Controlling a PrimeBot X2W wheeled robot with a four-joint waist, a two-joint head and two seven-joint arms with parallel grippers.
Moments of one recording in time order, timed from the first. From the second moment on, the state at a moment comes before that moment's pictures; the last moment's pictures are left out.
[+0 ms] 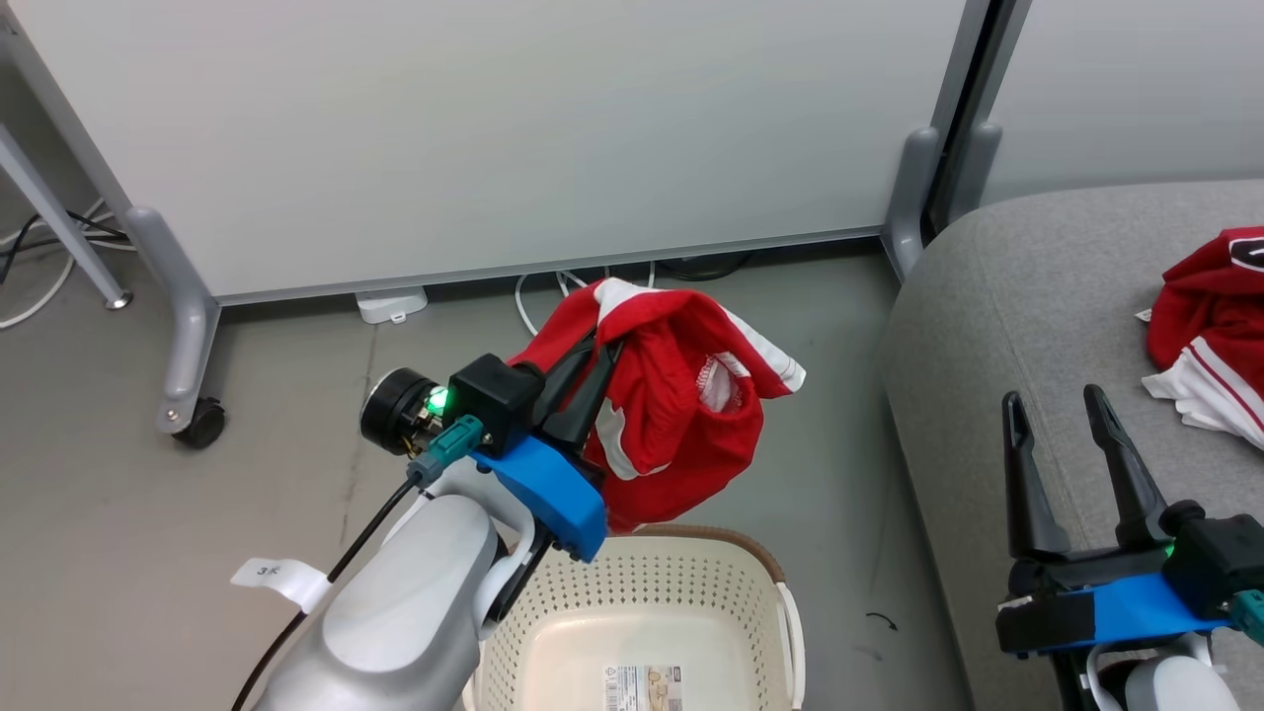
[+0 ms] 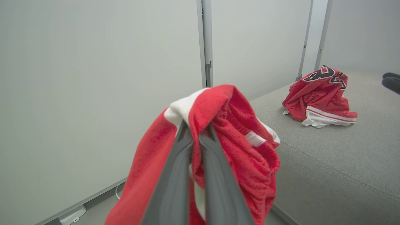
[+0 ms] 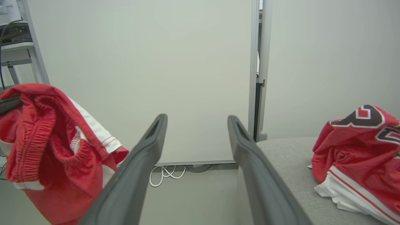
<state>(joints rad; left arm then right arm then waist) -0.60 0.14 -0.70 0.60 -0.45 -0.12 -0.26 -0.09 -0.06 -0.07 0.10 0.12 0.13 -0.26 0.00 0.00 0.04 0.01</state>
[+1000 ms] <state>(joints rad) -0.58 0.15 -0.75 0.49 -0.45 -0.10 -0.23 -0.24 -0.10 0.38 0.13 0.15 0.13 -0.26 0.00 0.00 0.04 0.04</state>
